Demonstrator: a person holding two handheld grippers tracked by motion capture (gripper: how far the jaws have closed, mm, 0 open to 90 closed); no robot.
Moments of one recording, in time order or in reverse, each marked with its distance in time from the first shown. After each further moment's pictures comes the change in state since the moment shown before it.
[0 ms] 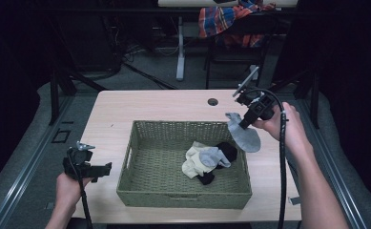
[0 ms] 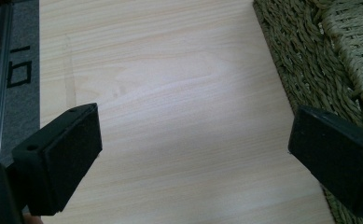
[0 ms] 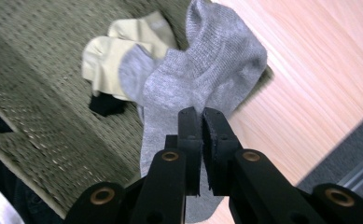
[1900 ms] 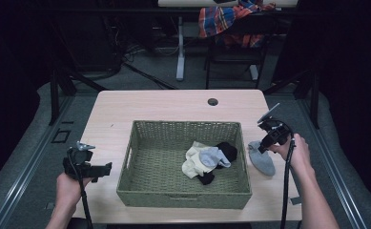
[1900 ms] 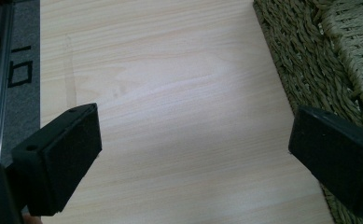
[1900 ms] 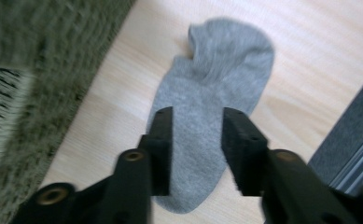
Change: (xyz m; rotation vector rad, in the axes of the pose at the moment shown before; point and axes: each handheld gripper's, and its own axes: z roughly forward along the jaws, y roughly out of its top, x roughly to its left) left arm -0.001 0.000 0.000 0.002 0.003 -0.001; right arm -0.087 -0.082 0.132 0.089 0.016 0.280
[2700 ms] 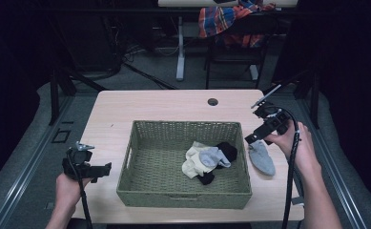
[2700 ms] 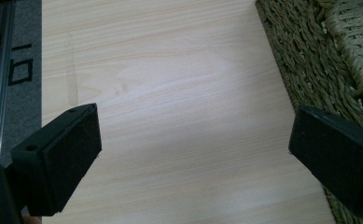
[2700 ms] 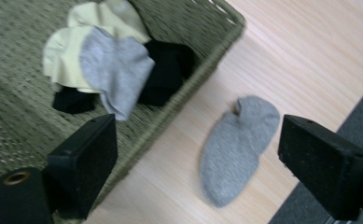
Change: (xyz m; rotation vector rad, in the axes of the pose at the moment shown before) left arm 0.002 -0.001 0.000 0.003 0.002 -0.011; right arm 0.071 0.006 -0.101 -0.176 0.001 -0.192
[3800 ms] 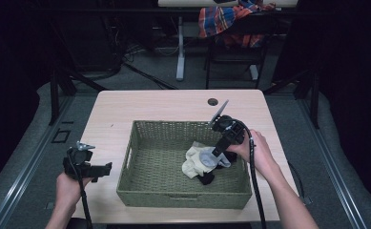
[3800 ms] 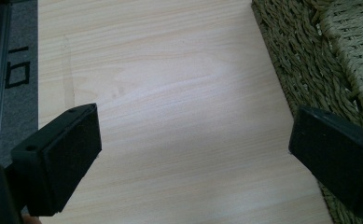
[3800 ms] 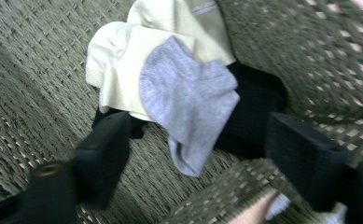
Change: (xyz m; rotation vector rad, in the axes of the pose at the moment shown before) left arm -0.001 0.001 0.001 -0.008 -0.010 0.009; right arm 0.074 0.044 0.080 0.122 0.062 -0.169
